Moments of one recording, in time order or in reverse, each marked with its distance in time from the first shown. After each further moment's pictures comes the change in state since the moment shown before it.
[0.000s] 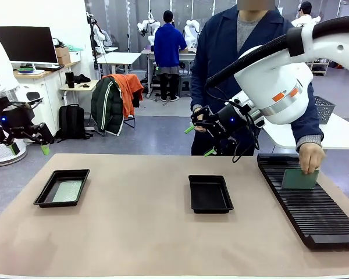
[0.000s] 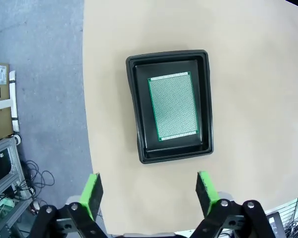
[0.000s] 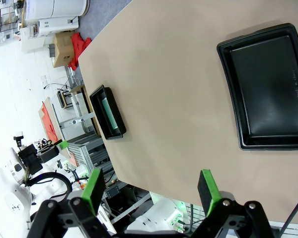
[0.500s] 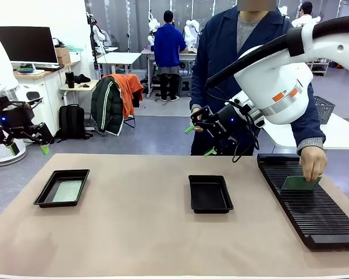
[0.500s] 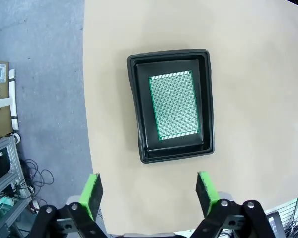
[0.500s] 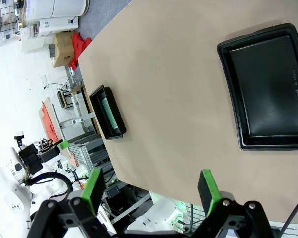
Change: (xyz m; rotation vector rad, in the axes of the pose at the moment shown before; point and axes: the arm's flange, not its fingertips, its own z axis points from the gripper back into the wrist) left arm 0.000 0.003 -0.003 -0.002 0.007 0.005; right arm 0.000 0.000 0.000 0.000 0.000 0.000
